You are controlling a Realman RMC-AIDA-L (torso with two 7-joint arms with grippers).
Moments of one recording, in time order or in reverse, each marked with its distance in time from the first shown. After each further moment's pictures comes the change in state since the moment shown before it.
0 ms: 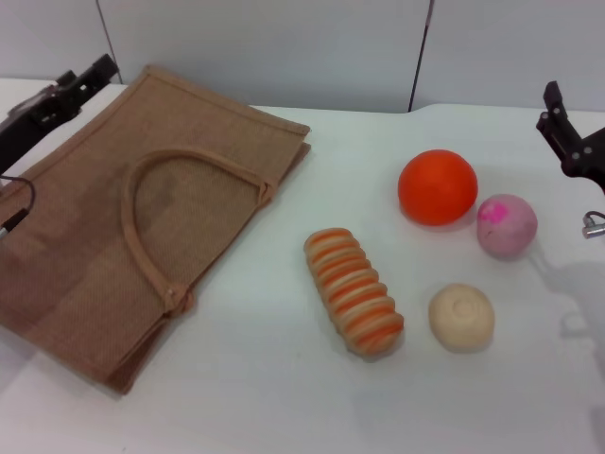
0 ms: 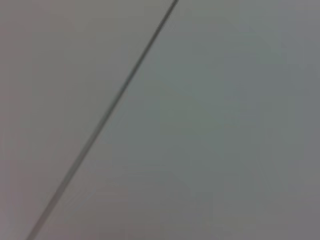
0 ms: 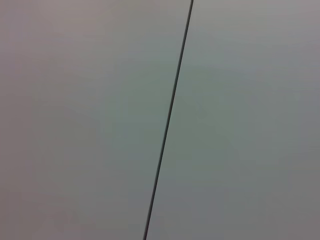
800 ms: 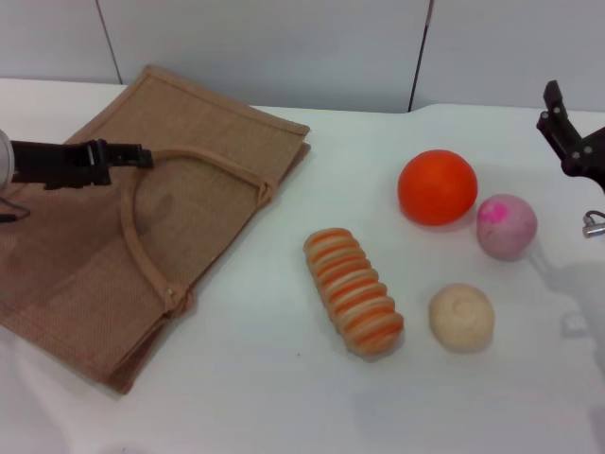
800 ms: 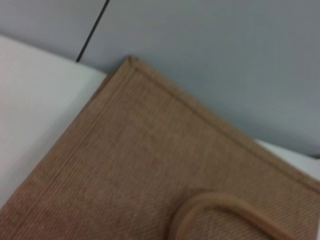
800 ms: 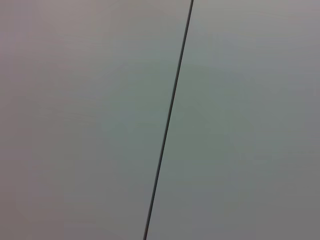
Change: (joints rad) left arm -0.271 0.056 0.002 -0.295 0.893 -0.036 -0.747; right arm 0.001 0.000 0.000 0.001 0.000 0.002 0.000
